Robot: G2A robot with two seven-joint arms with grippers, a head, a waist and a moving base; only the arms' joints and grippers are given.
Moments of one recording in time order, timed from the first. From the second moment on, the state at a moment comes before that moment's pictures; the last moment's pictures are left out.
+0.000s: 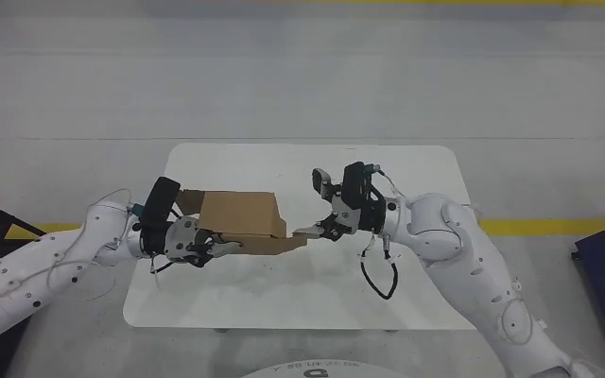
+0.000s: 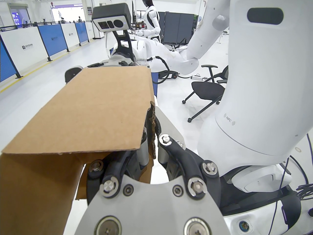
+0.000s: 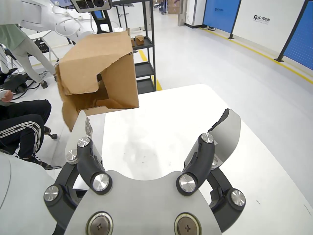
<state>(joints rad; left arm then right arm) 0.63 -0.44 -0.19 -1.73 0.96 -1.01 0.81 -1.35 -1.02 1.15 -1.91 -0.63 -0.71 0.46</state>
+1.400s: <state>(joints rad) 0.64 -0.50 -0.17 -1.72 0.92 -1.01 0.81 -1.30 -1.05 1.07 -1.89 -0.69 -0.72 0.36</state>
